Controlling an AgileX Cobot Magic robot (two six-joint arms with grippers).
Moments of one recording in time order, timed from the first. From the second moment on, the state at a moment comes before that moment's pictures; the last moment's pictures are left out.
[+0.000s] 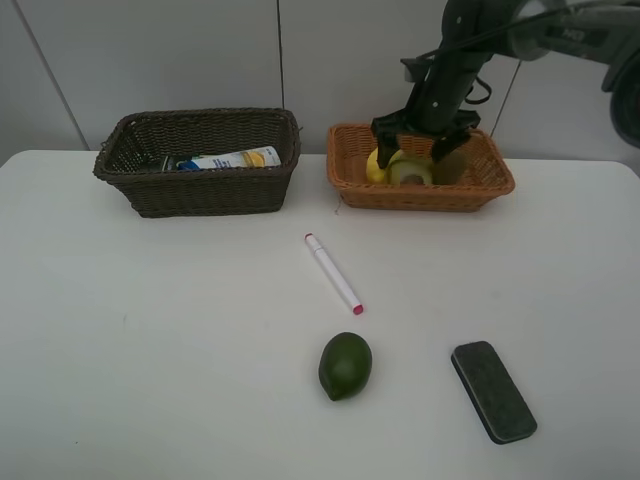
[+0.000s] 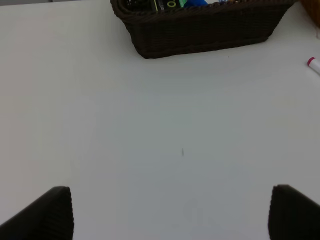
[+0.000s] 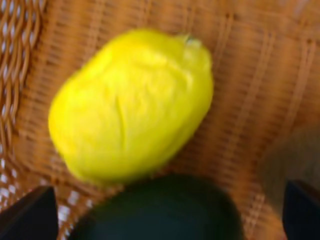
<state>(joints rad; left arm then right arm) 0.03 -0.01 -0.51 -0.09 1.07 0.12 0.30 2.39 -2.12 0.00 1.14 0.01</state>
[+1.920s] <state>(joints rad) 0.03 -0.01 -0.51 -0.09 1.07 0.12 0.43 1.78 -0.68 0.12 0.68 0.07</state>
